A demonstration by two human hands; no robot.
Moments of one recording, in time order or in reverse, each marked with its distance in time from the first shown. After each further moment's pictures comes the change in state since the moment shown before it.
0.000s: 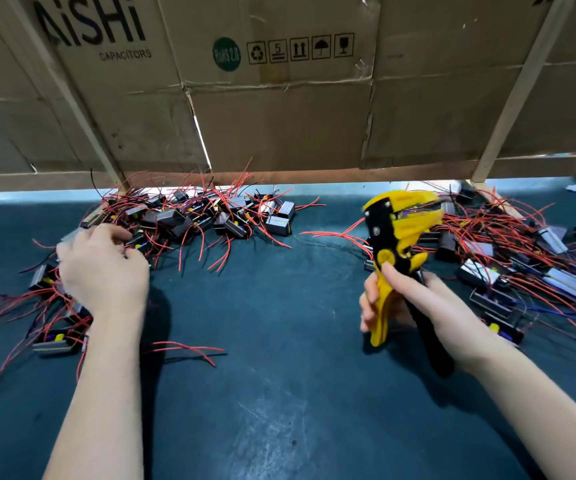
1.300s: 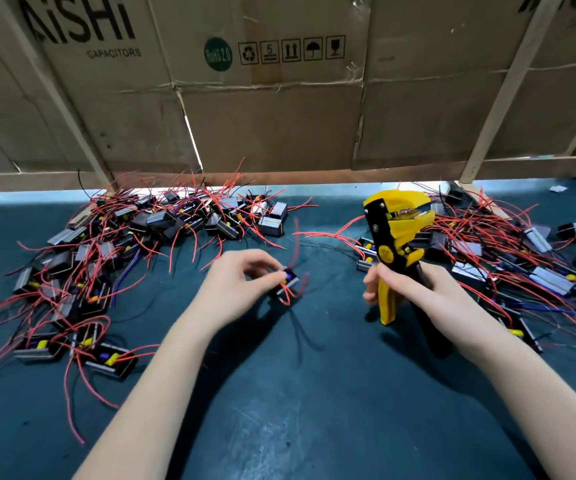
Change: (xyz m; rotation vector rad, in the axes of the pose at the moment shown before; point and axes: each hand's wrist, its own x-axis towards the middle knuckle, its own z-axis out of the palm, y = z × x) left_hand -0.076 0.085 0.006 -0.640 -0.951 0.370; right_hand -0.002 -0.005 -0.014 -0.261 0.184 -0.079
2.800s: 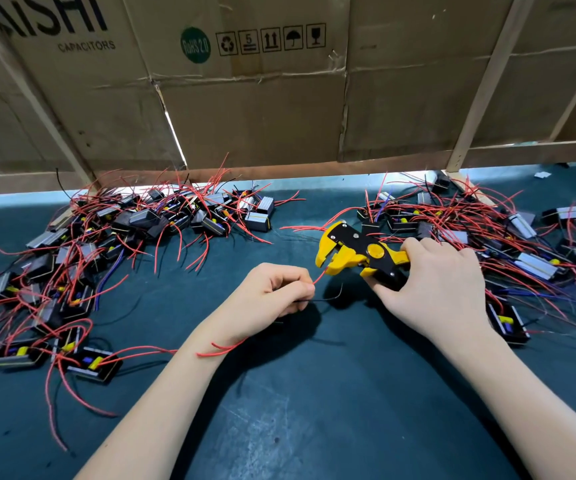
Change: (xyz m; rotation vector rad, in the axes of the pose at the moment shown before) left_hand -0.009 0.016 0.040 -0.324 -0.360 0.134; right_hand 0.011 0.026 -0.005 -1.382 0.533 -0.126
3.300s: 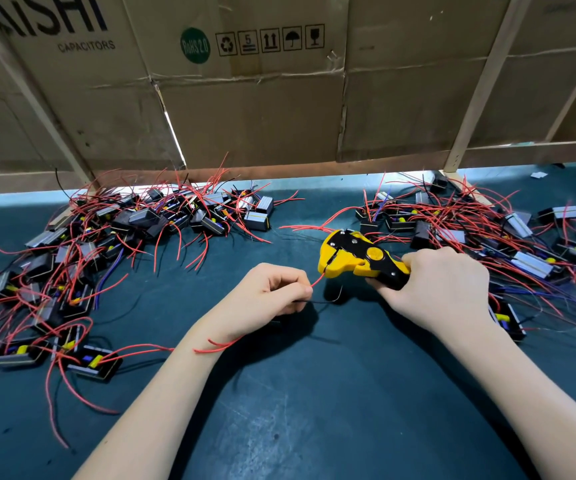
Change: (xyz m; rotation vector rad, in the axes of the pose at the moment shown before) left_hand 0.000 -0.007 -0.004 -0.018 -0.056 -0.009; right_hand 0.004 0.002 -0.006 -0.171 -0.189 0.088
